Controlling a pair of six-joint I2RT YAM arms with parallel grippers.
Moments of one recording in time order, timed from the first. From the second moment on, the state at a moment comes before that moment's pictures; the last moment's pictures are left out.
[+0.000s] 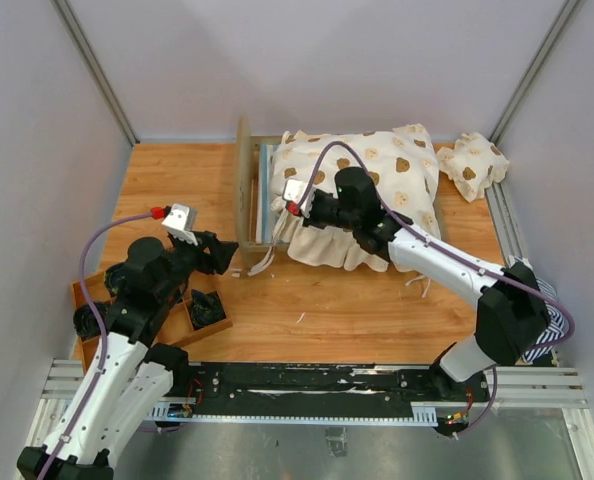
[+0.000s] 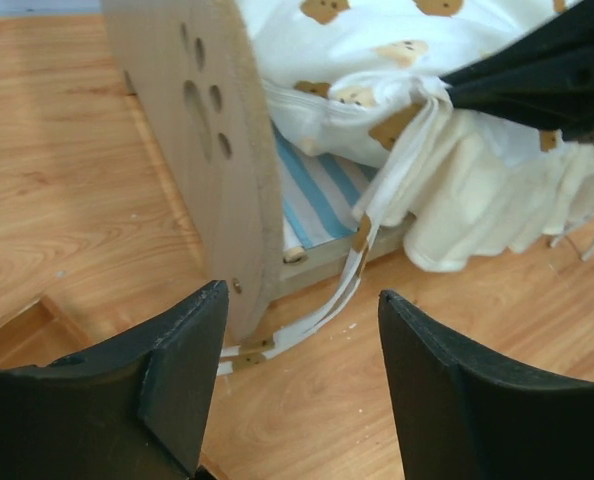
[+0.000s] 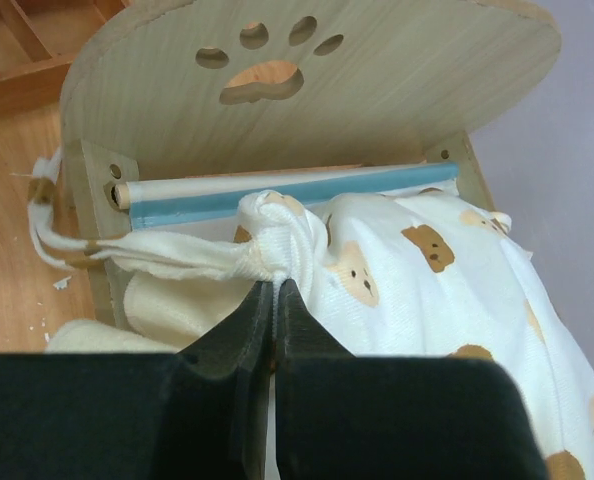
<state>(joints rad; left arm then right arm) -0.27 0.56 0.59 -0.21 0.19 -0.21 0.74 1.52 1.16 0.03 -0.35 -0.70</state>
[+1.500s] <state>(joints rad) -0.57 1.25 0.72 0.15 0.19 -0.04 0.53 1.55 1.15 0.28 -0.68 -0.37</state>
